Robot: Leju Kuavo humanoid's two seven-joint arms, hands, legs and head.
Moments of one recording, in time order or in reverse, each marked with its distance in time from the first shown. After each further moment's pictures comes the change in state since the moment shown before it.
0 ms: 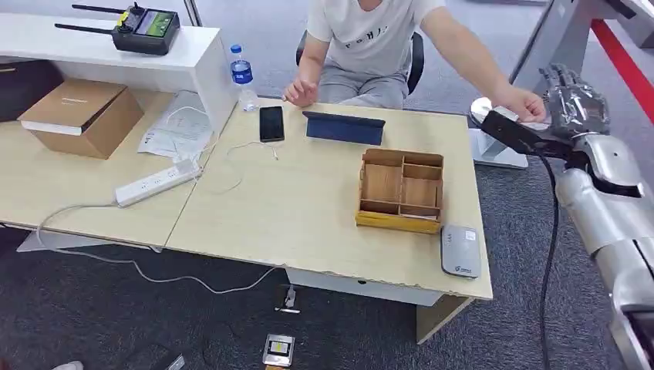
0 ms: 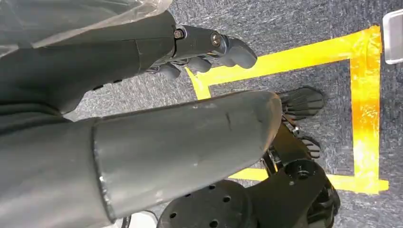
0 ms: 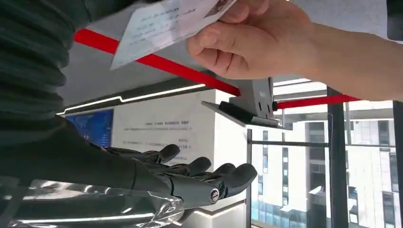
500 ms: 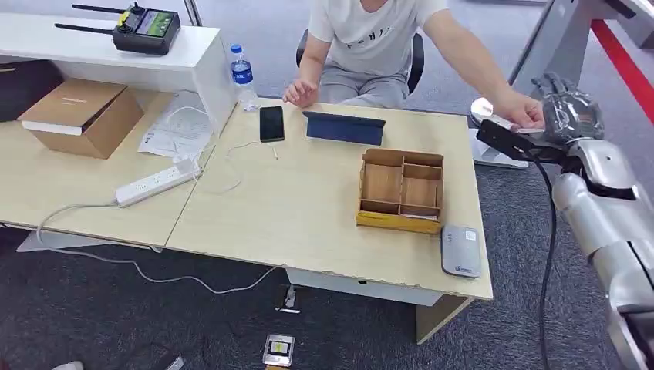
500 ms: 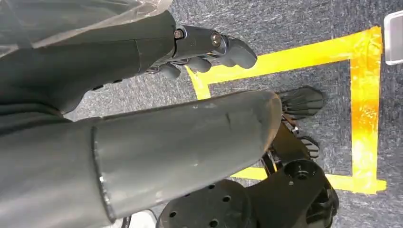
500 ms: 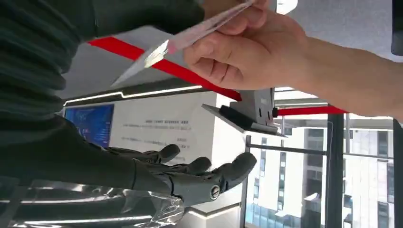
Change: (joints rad) left arm 0.005 0.000 0.000 0.000 0.016 0.001 0.001; right arm 0.000 0.005 0.023 0.031 0.022 0.008 0.002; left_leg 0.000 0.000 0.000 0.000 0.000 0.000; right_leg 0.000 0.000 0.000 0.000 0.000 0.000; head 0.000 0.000
